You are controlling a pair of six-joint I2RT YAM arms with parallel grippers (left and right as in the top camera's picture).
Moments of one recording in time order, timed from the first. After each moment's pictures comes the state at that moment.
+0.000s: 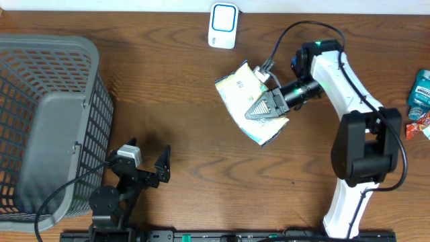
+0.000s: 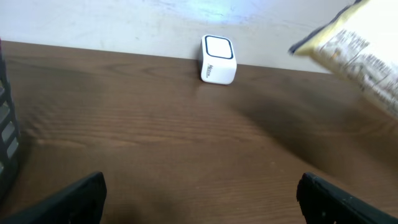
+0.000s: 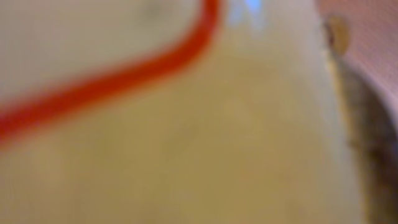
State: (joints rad) left arm -0.02 0.03 0.07 -0.21 0.31 -0.18; right arm 0.15 2.09 1.69 -1.70 -1.16 -0.90
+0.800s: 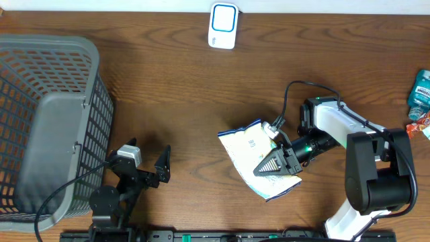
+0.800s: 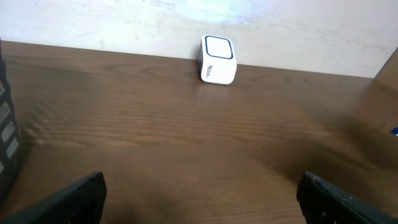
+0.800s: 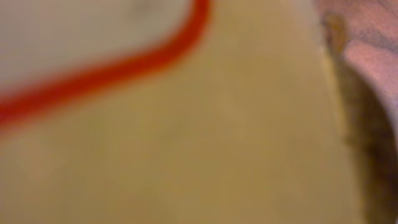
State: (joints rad) left arm -0.02 0.03 0.07 -0.21 0.31 -0.18; right arm 0.14 1.86 1.01 -1.70 -1.22 -1.39
